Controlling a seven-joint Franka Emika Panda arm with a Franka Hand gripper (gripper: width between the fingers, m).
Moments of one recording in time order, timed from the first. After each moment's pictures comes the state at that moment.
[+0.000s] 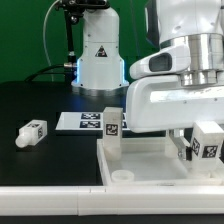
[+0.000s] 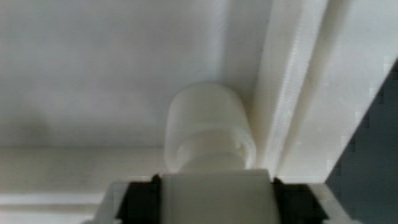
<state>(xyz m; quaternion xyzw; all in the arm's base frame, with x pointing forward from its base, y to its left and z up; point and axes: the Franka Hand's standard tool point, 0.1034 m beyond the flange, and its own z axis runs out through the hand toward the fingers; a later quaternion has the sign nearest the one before) 0.624 0.110 0.049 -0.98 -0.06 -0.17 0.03</state>
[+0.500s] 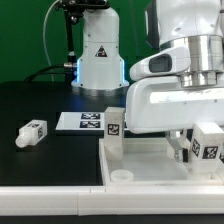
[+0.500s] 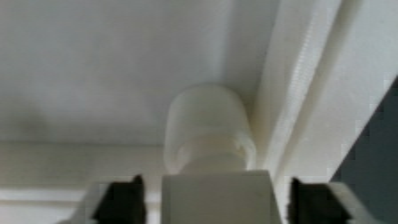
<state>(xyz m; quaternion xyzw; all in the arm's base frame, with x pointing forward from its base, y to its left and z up) 0.625 0.108 0.049 -0.98 -0.06 -0.18 0.03</state>
